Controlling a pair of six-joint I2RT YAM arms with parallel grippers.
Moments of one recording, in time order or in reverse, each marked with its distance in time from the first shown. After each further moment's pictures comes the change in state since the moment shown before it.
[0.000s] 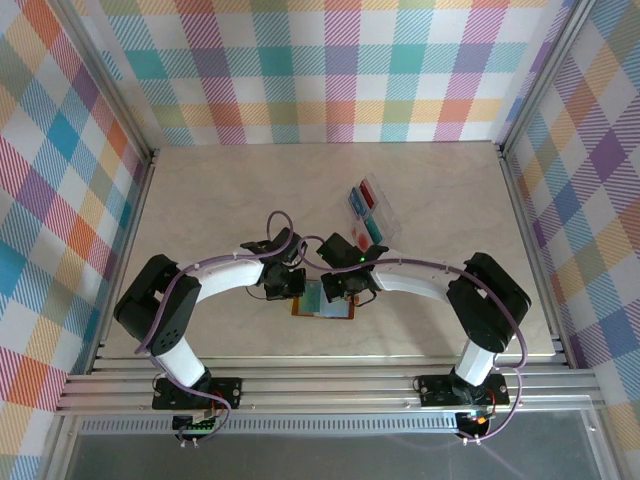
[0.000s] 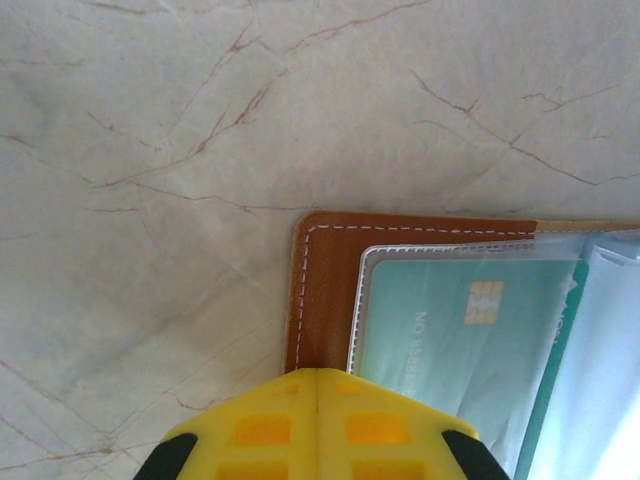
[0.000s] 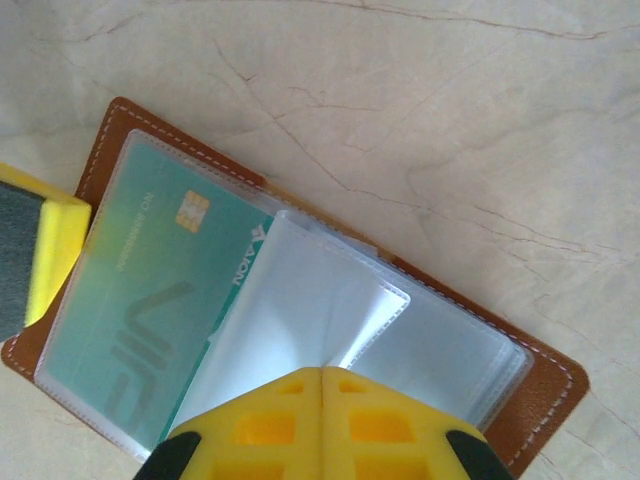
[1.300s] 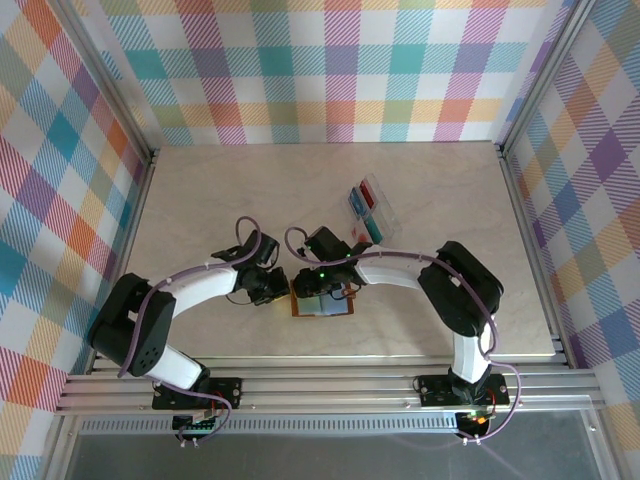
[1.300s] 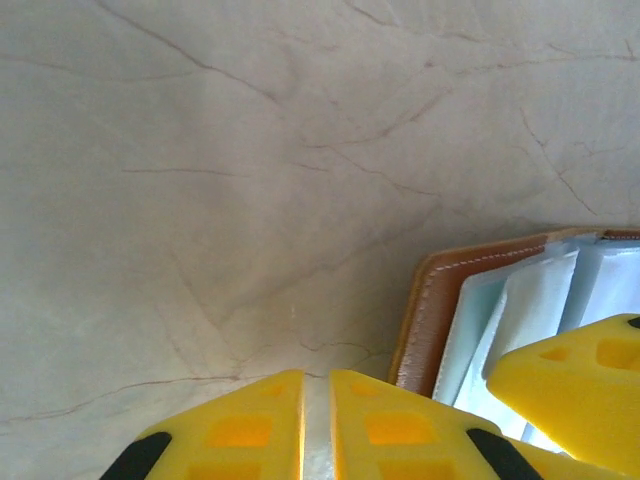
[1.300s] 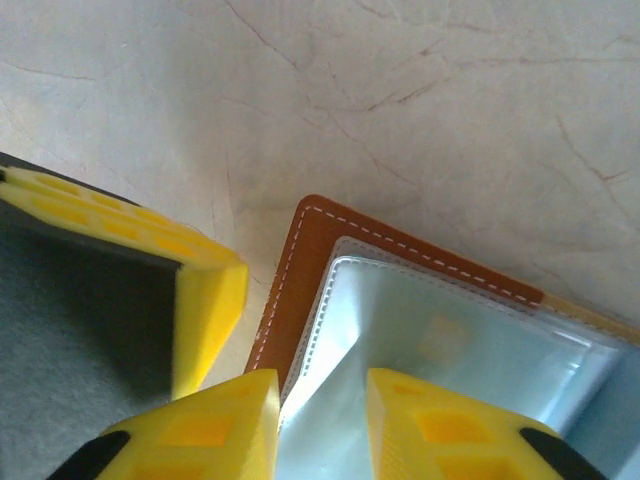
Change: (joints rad) left arm 0.160 -0.177 -0.178 0.084 0.116 -0.104; right arm -0.014 0.167 0.088 0.219 -0.357 0.093
